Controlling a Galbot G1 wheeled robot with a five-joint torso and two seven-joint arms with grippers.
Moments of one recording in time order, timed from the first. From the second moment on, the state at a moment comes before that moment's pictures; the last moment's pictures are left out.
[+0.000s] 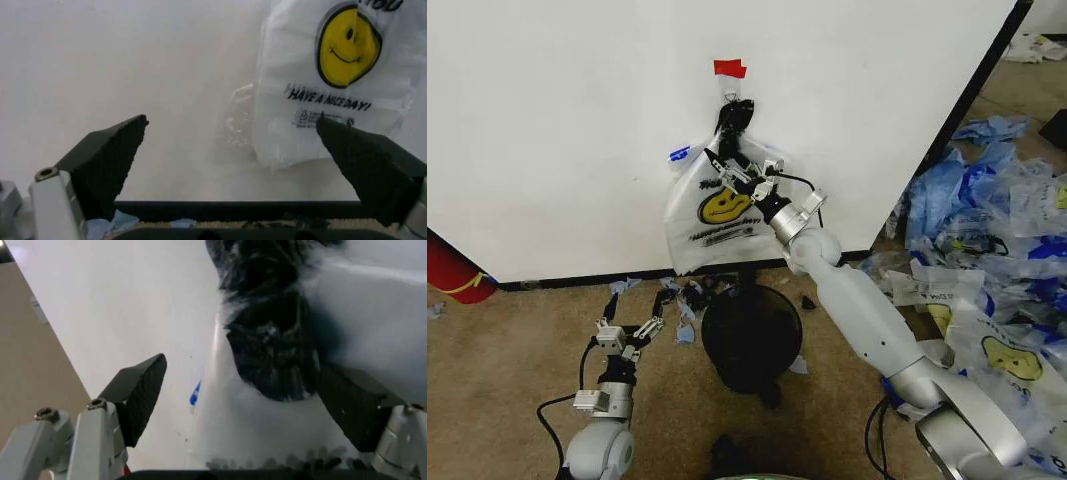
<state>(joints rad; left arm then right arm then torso) 1.41 -1.25 -0.45 -1.78 -0.35 -0.49 -0.07 -0.40 1.35 -0.04 1.32 1.00 0.09 -0.42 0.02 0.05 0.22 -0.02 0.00</state>
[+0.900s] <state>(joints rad) 1.41 -1.25 -0.45 -1.77 -0.35 -0.49 -0.07 -0.40 1.35 -0.04 1.32 1.00 0.09 -0.43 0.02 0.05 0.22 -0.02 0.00</state>
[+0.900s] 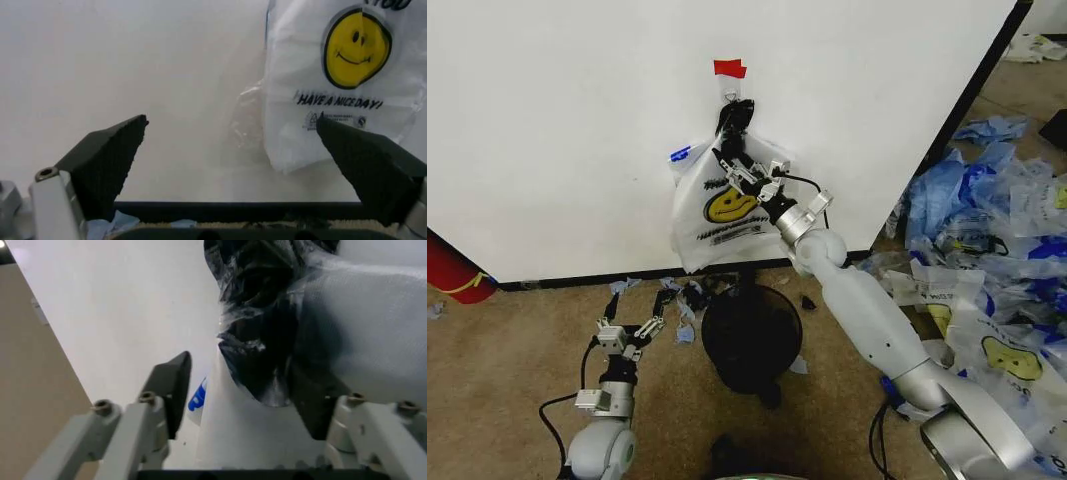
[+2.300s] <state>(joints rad) 1.39 -1.25 -0.44 -1.75 -0.35 -0.50 -0.07 -0.53 1.24 -0.02 1.45 0.98 0.09 -0.43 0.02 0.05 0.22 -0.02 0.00</state>
